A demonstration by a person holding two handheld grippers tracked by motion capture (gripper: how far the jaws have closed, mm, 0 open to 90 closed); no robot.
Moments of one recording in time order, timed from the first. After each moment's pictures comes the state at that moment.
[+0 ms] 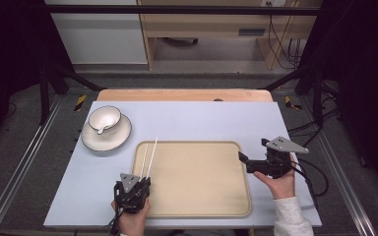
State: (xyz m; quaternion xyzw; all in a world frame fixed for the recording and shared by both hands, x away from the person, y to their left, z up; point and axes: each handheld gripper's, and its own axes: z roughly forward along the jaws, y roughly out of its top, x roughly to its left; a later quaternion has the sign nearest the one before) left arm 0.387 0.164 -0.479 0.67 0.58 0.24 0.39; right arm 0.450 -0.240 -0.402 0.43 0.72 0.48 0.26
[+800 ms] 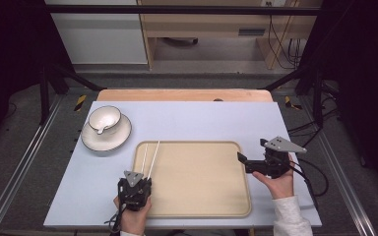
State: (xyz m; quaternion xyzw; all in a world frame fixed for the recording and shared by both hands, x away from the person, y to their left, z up) left arm 0.397 0.159 -0.481 0.69 0.59 0.23 0.35; right arm 0.452 -0.238 -0.404 0.43 0.73 0.47 0.26
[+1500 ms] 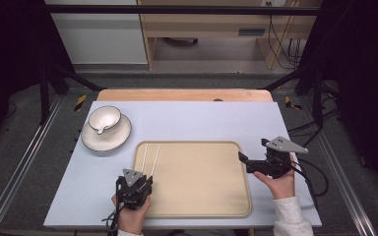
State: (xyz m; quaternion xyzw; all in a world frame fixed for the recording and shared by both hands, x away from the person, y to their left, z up) left arm 0.398 0.166 -0.465 0.70 0.56 0.24 0.38; right arm 0.451 -0.241 -0.402 0.43 0.72 0.48 0.26
